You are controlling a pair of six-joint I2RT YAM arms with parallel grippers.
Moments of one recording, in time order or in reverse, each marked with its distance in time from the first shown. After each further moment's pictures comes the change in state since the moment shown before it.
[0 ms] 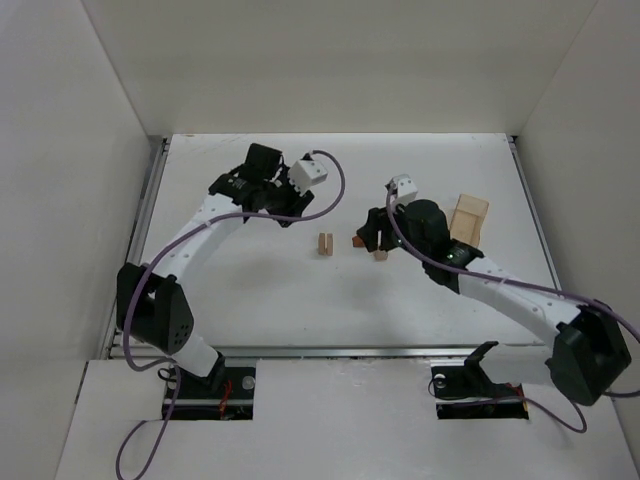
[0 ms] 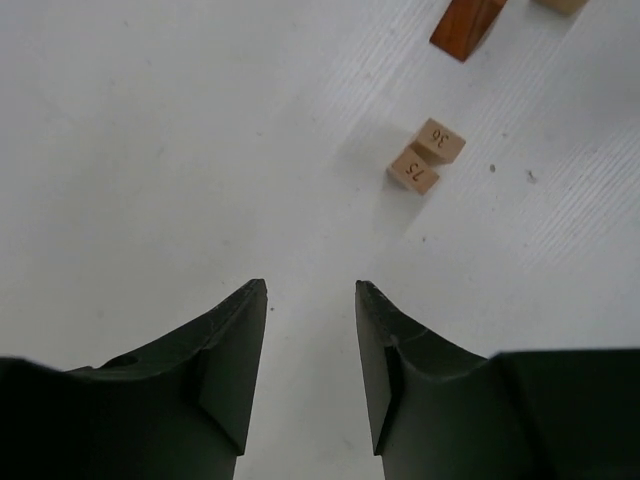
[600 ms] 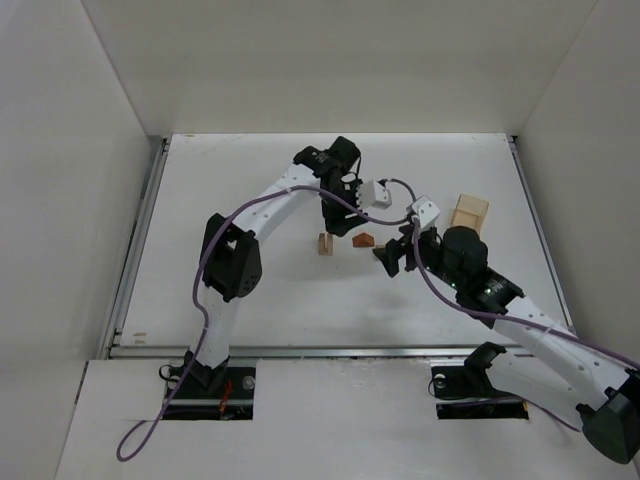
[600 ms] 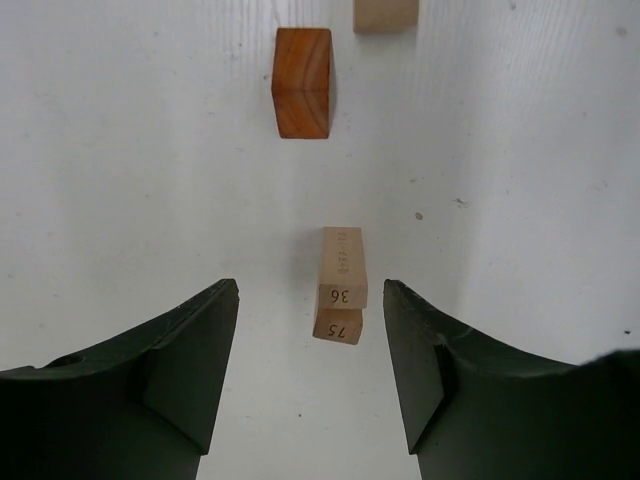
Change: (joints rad) left arm -0.235 0.571 0.621 -0.449 0.022 0.330; right arm -0.002 -0.346 -0.172 -0.044 -0.094 -0.286
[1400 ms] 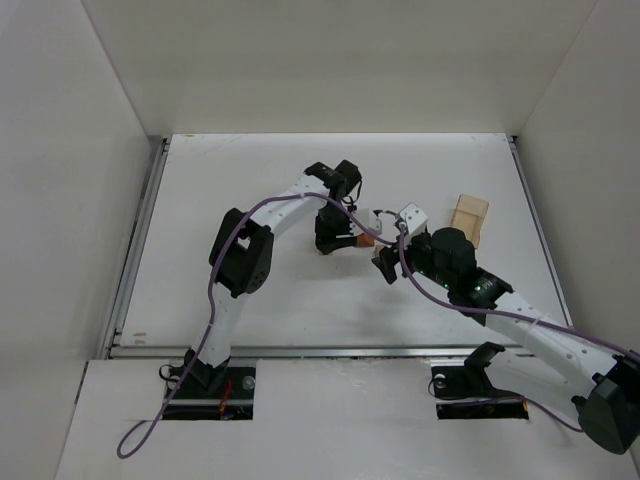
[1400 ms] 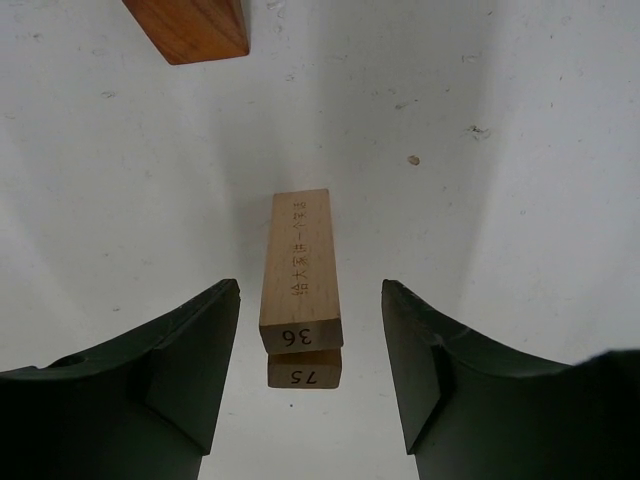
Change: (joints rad) left arm -0.013 0.071 -0.104 -0.037 -0.101 0.123; right arm 0.000 0.068 -0.031 -0.007 -0.009 -0.046
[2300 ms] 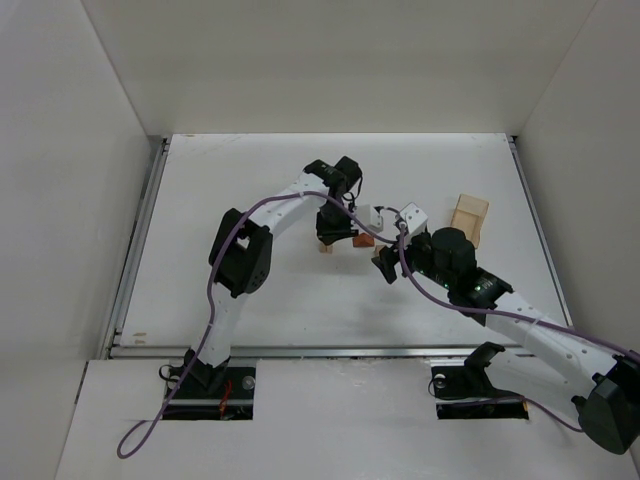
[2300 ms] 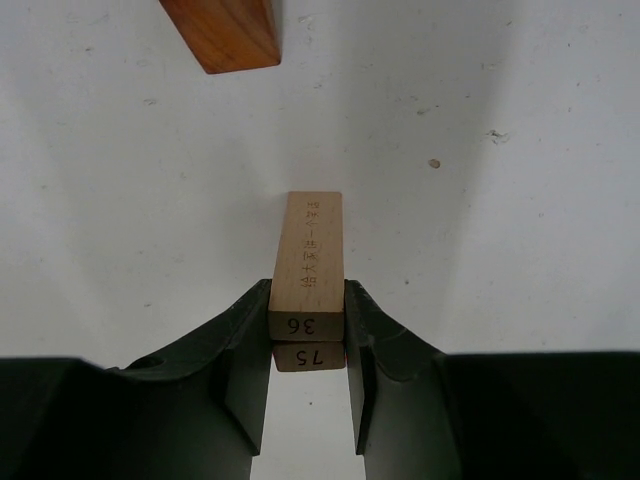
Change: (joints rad) left arm 0.004 0.002 0.027 0.014 -0.003 0.013; right arm 0.000 0.000 0.000 0.006 0.000 0.000
